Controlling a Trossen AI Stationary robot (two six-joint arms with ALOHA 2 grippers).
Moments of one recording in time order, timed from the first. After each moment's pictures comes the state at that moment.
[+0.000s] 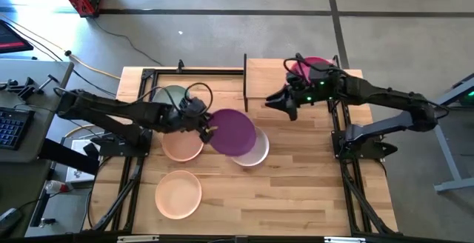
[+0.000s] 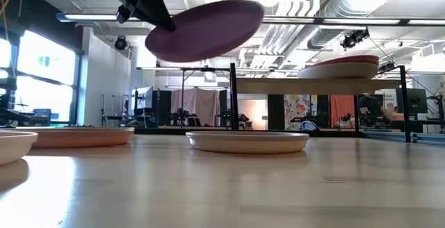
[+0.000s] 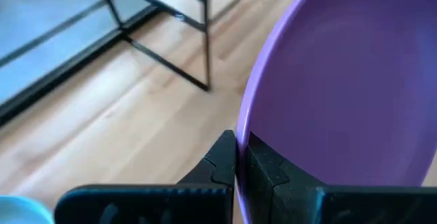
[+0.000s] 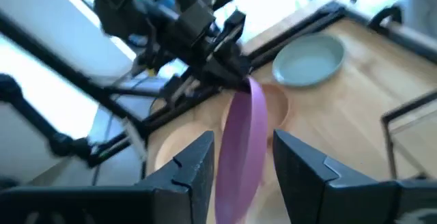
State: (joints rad) left arm -0.12 1.21 1.00 -0.55 -0.54 -0.53; right arm -0.20 1.14 1.20 -0.40 -0.23 0.48
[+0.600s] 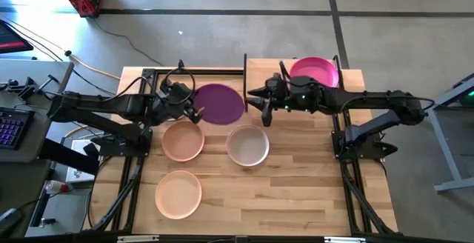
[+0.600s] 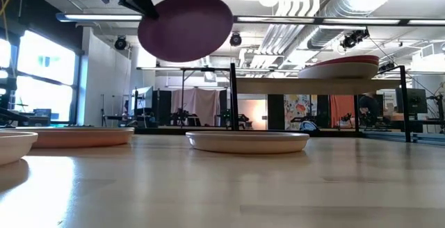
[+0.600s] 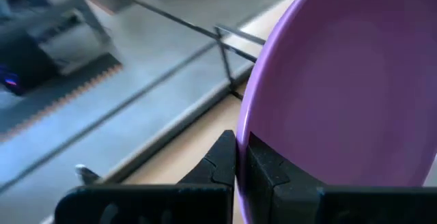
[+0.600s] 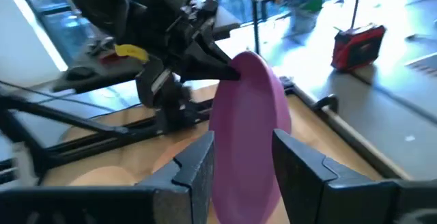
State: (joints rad) left arm -0.06 1.06 1.00 -0.62 -0.86 -0.35; right arm -0.06 1.32 1.20 -0.10 0.16 0.20
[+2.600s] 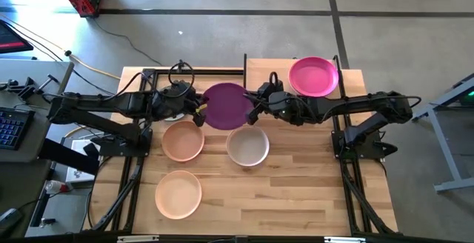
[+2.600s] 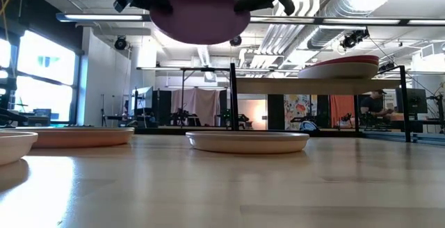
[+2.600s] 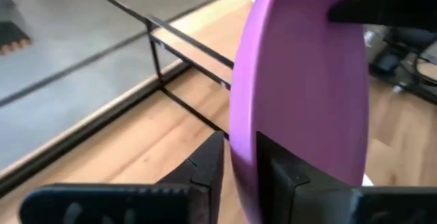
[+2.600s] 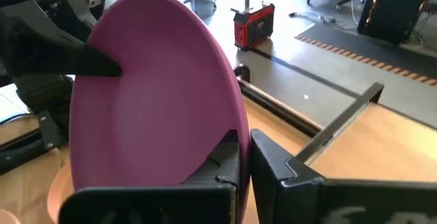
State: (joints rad) left arm 0.01 1.07 1.00 -0.49 -0.55 -0.42; right arm 0.01 1.46 1.19 -0.14 0.60 0.36
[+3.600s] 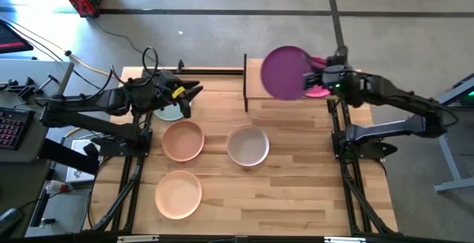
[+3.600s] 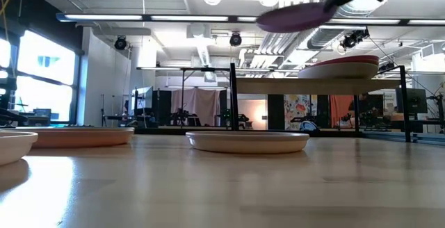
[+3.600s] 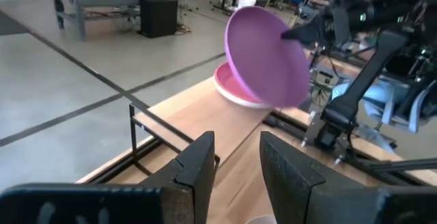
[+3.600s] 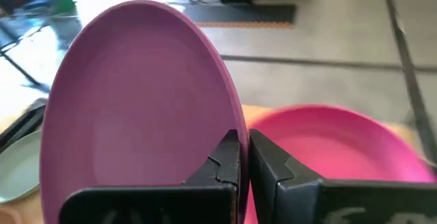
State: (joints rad) left arm 0.02 0.91 1.00 -0.29 -0.51 -0.29; right arm -0.25 0.96 1.20 -0.90 0.75 0.73
